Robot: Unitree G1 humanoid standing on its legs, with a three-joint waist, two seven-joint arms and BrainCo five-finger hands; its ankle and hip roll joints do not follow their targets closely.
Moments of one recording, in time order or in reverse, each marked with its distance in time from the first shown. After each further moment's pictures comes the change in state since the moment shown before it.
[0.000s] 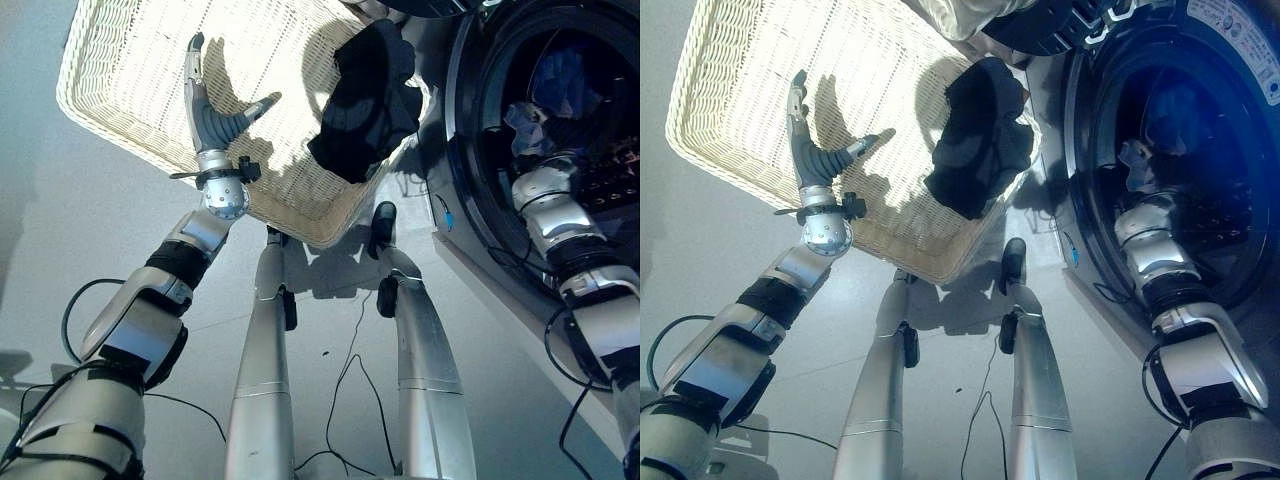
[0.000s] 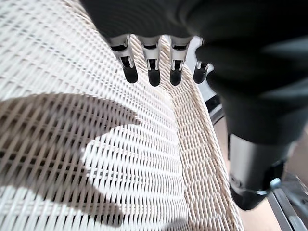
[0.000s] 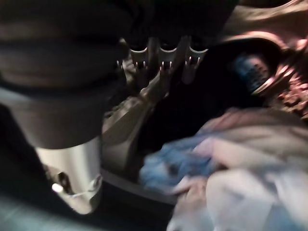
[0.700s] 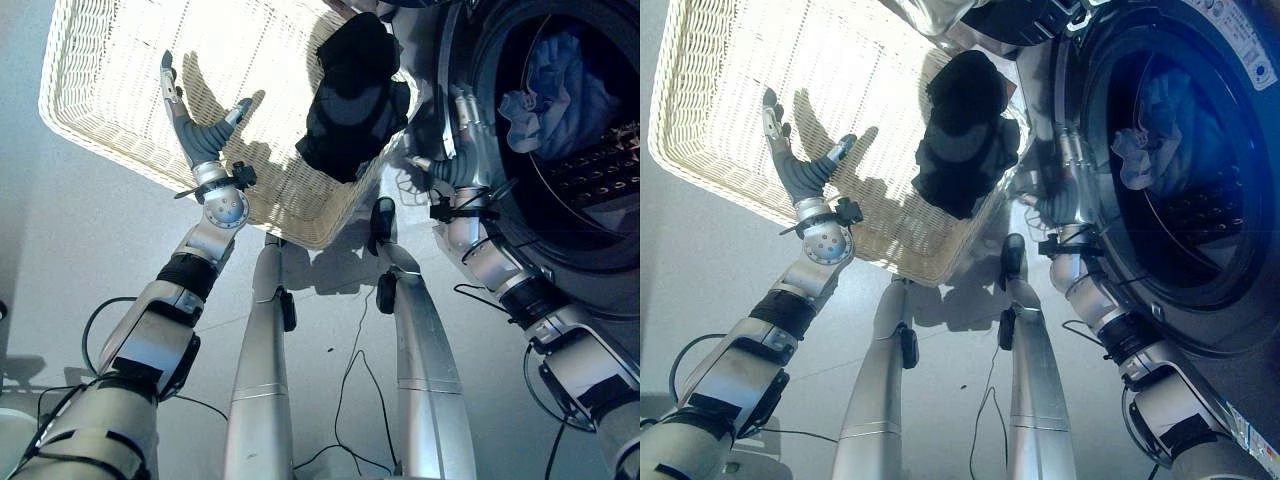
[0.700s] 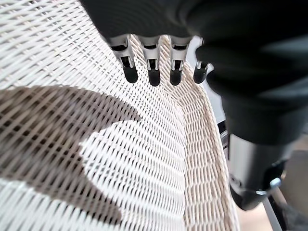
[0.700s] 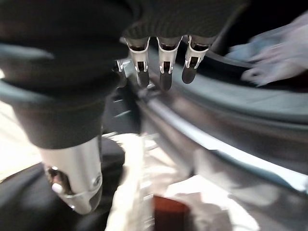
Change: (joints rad) left arm 0.032 -0.071 0.101 0.003 -0.017 -0.057 0.062; right arm 0.128 0.080 0.176 -0.209 -0.418 -0.135 0.149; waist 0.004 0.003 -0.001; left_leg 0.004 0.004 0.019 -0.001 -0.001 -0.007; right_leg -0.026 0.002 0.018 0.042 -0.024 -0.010
